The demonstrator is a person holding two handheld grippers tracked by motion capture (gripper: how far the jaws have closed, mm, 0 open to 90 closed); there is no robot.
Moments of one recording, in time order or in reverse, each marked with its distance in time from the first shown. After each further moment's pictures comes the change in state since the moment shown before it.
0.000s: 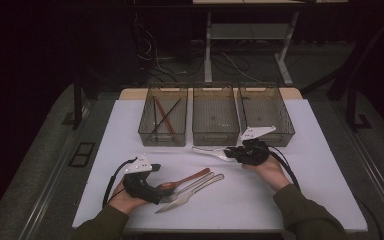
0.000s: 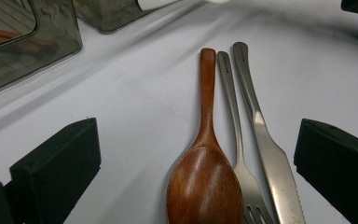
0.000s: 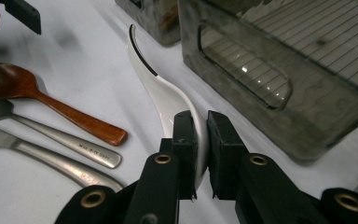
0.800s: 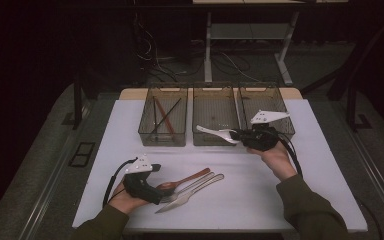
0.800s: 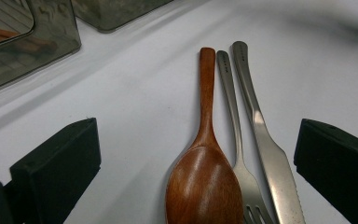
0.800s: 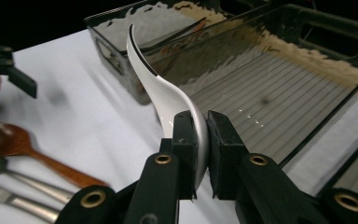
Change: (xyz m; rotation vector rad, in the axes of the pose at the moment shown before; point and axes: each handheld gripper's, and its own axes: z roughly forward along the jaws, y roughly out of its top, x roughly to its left) left arm 0.000 0.000 0.000 0.000 0.000 -0.002; right arm -0.014 0.036 -0.031 -0.127 -0.066 0.008
